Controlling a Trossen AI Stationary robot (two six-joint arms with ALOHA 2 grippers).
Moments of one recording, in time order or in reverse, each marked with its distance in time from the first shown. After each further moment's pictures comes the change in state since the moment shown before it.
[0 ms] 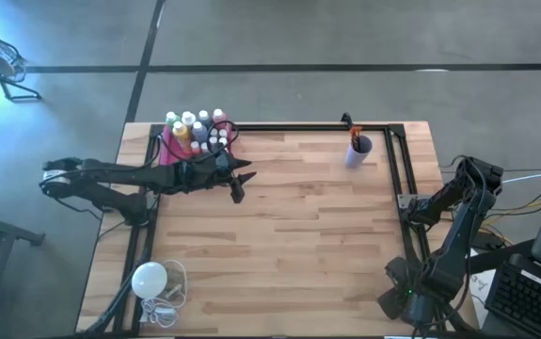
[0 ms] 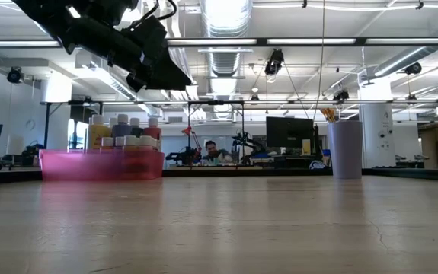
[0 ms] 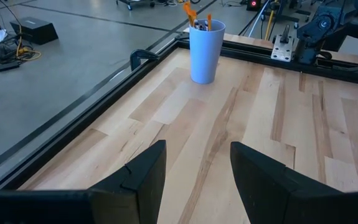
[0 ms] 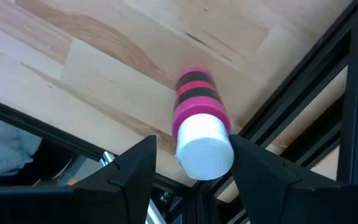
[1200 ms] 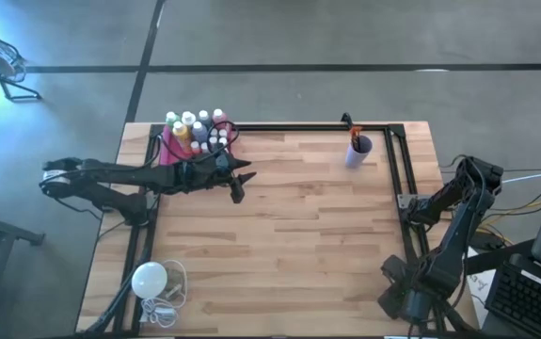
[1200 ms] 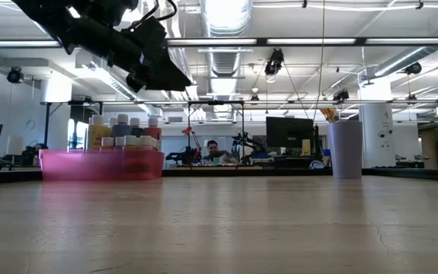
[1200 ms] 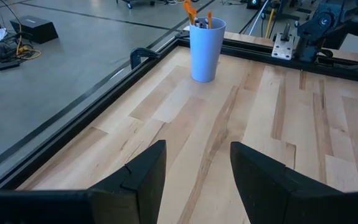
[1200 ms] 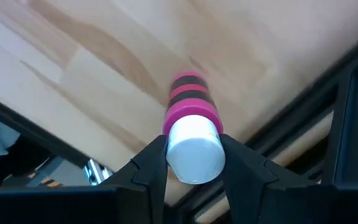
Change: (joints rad) left arm 0.000 0.000 -0.001 -0.005 0.000 0.000; right arm -0.025 -0.002 -0.017 -0.014 0.038 -0.172
